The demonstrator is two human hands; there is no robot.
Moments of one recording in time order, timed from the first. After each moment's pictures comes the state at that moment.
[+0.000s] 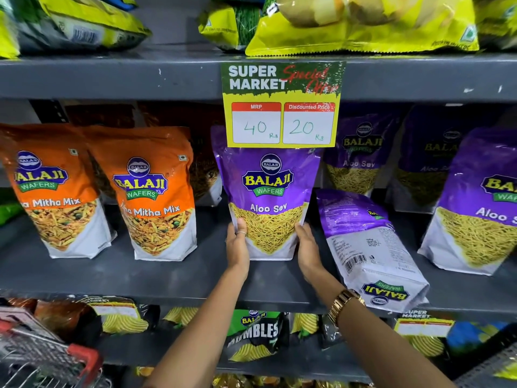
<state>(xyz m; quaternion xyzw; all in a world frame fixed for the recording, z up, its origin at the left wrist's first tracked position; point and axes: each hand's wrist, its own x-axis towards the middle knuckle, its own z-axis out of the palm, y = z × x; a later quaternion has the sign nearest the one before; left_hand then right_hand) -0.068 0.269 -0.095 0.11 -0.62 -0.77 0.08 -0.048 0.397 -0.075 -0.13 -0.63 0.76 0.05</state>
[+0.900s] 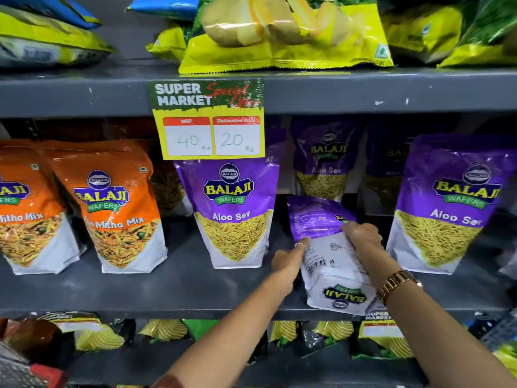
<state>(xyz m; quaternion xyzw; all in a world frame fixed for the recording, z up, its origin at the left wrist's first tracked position) -0.030 0.415 -0.062 0.20 -0.70 -0.68 -0.12 -0.065 0.562 -0.038 -0.40 -0.77 0.49 0.06</state>
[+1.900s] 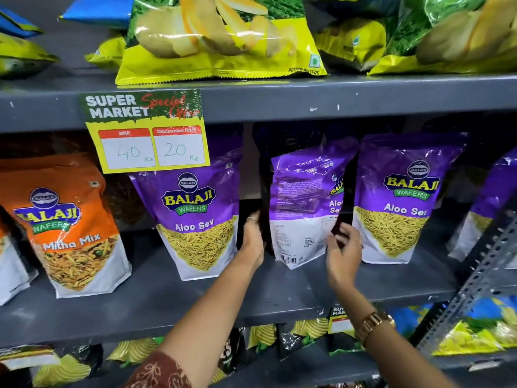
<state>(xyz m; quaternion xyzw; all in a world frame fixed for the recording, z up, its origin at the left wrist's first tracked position) -0.067 0.431 -0.025 0.03 -0.57 -0.81 -0.09 -0.008 0.567 -0.068 -0.20 -0.69 0.60 0.35</state>
